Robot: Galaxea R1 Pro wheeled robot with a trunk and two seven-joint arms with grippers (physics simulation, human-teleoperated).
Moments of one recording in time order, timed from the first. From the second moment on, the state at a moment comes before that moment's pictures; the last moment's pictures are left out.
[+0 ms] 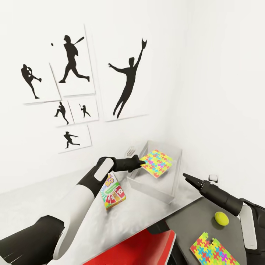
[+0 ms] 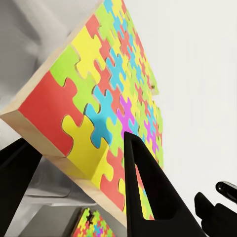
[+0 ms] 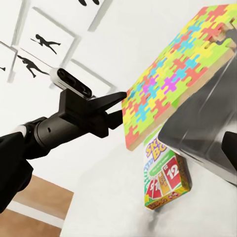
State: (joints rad) left arm -1.00 -0.17 -0.25 -0.63 0.96 0.79 -0.22; right arm -0.36 -0.06 -0.53 -1.52 -0.34 1.03 1.05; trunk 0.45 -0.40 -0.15
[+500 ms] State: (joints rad) left arm -1.00 -0.17 -0.27 -0.63 0.96 0.78 -0.22; right arm -0.36 -0.06 -0.53 -1.52 -0.34 1.03 1.05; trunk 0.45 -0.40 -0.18
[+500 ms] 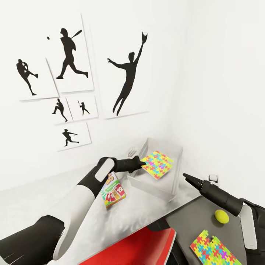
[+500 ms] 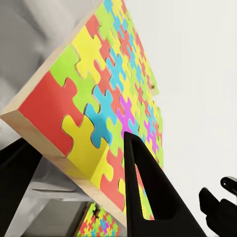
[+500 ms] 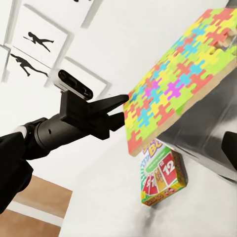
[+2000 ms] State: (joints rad) left arm -1.00 -0.17 -0.30 -0.66 0.96 0.71 -0.10; right arm -0.36 -0.06 -0.56 -1.52 -0.34 1.03 1.05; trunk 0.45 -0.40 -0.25
